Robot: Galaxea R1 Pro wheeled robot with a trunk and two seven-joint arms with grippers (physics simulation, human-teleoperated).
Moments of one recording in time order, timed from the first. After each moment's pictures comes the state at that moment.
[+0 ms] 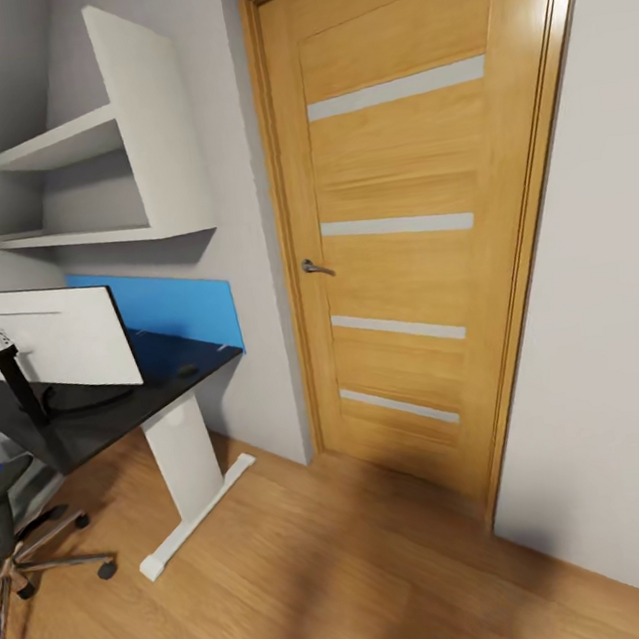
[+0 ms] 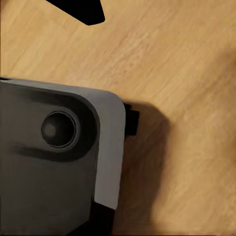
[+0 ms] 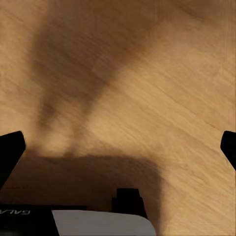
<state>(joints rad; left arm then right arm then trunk) -0.02 0.04 0.04 -0.25 0.12 0.01 0.00 -0.26 0.00 0.01 -0.21 0.02 0.01 0.00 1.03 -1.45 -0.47</state>
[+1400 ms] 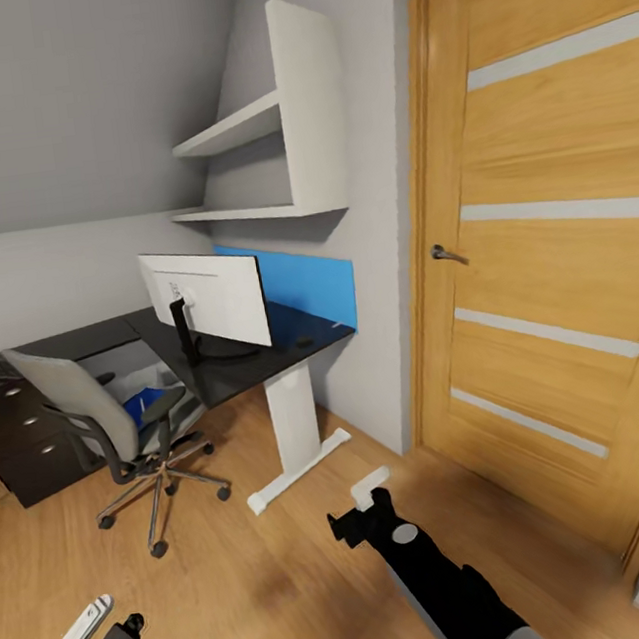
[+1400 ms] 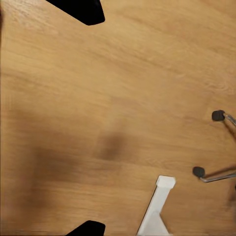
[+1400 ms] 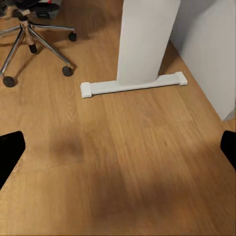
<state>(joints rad) 0.00 -0.03 0.39 -1.54 0.71 0.55 0.54 -0.47 0.17 0.40 -0.86 0.05 0.27 0.00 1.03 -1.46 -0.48</state>
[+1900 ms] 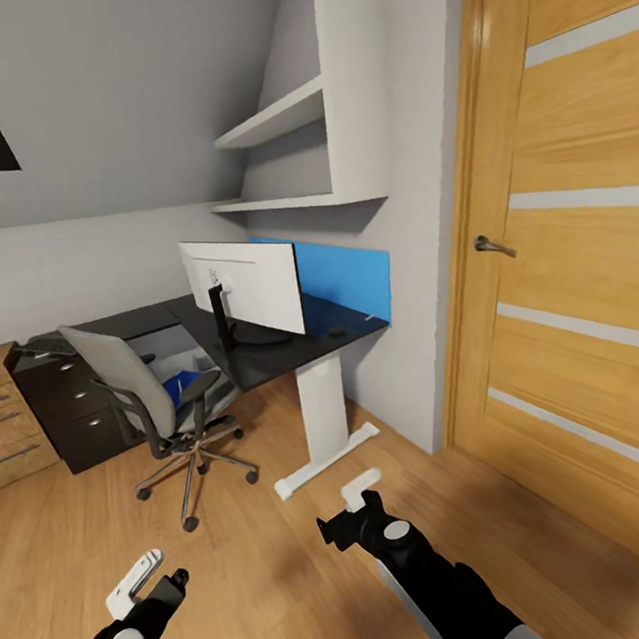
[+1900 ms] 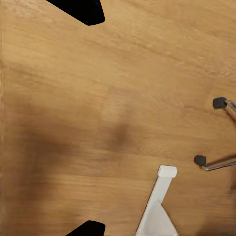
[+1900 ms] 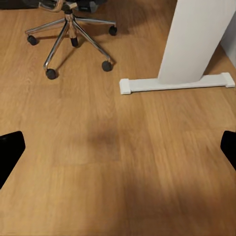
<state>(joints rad) -0.10 -0.04 0.24 -1.47 0.71 0.55 0.55 -0.48 0.17 0.46 -0.91 -0.04 0.35 -0.01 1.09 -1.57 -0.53</state>
